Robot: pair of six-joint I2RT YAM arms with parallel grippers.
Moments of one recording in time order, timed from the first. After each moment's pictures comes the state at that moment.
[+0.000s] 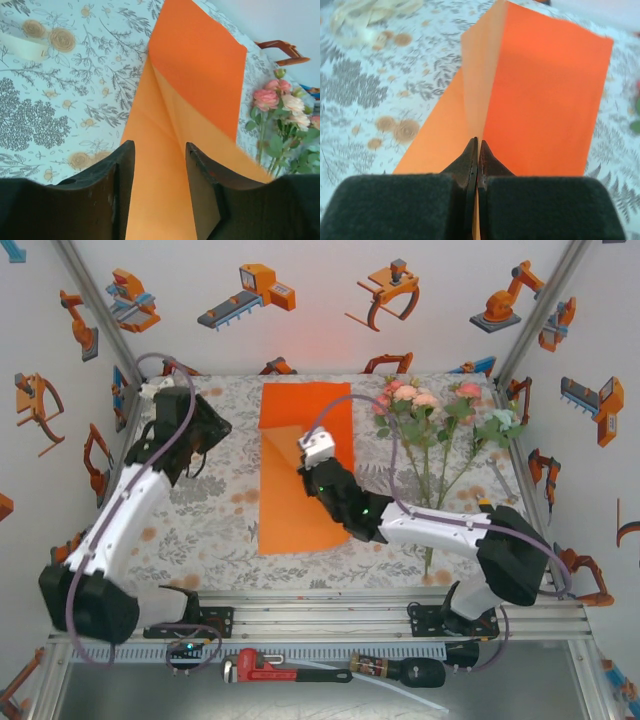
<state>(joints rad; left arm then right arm) -0.29 1.23 1.13 -0.44 -0.17 -0.75 1.02 1.51 0.94 0.30 0.51 0.18</state>
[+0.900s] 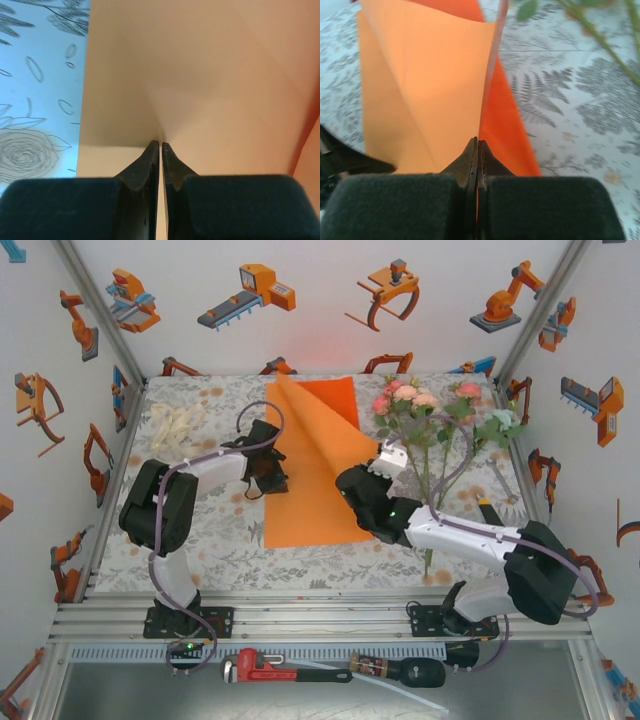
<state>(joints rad) -0.51 1.85 1.14 -0.37 0.02 -0.82 0.93 1.35 0.80 -0.14 0.89 0.92</state>
